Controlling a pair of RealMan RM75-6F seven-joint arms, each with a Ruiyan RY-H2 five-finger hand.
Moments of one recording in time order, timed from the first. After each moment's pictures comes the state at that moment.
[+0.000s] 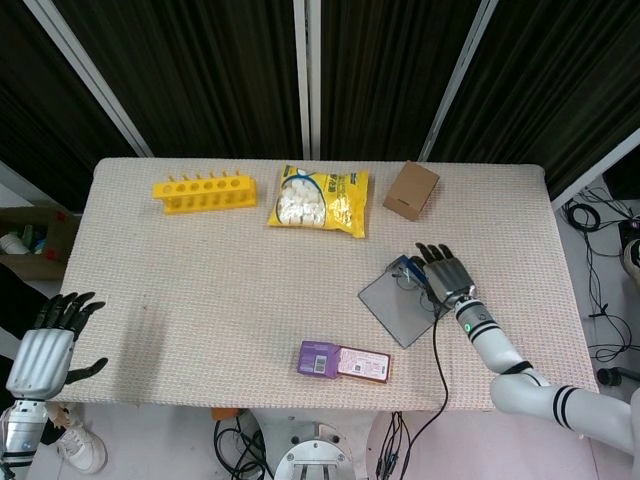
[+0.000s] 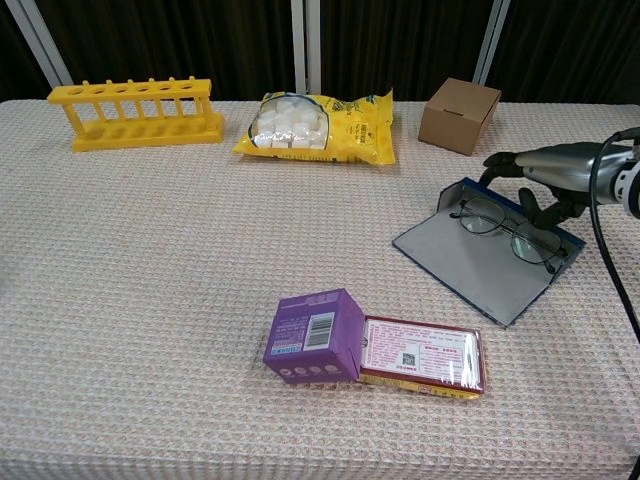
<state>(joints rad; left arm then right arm) -0.04 -1.16 0.02 -1.61 1.58 1.51 0.06 0.71 -1.47 0.11 -1.40 -0.97 0.78 -0.40</state>
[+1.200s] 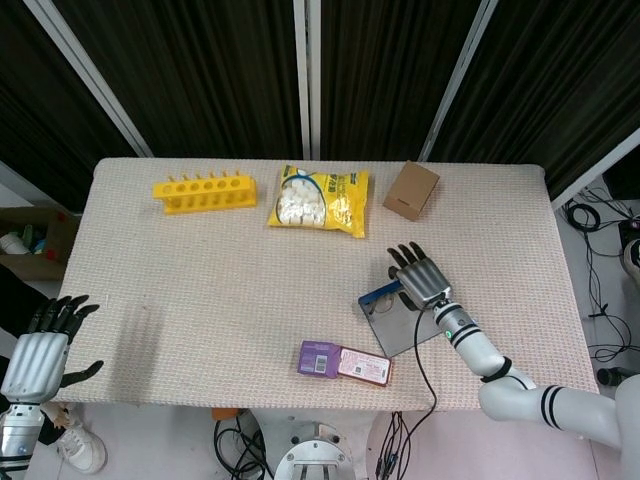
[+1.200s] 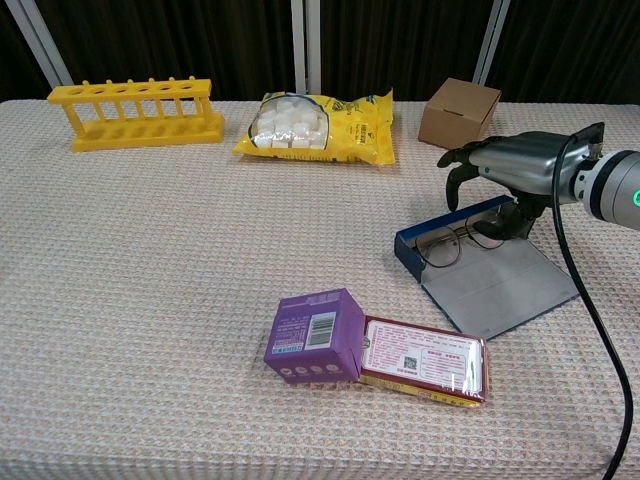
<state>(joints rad) -0.03 -1.17 0.03 -1.59 1.57 1.52 0.05 0.75 -1.50 0.07 -1.43 -1.10 0.85 -0.46</state>
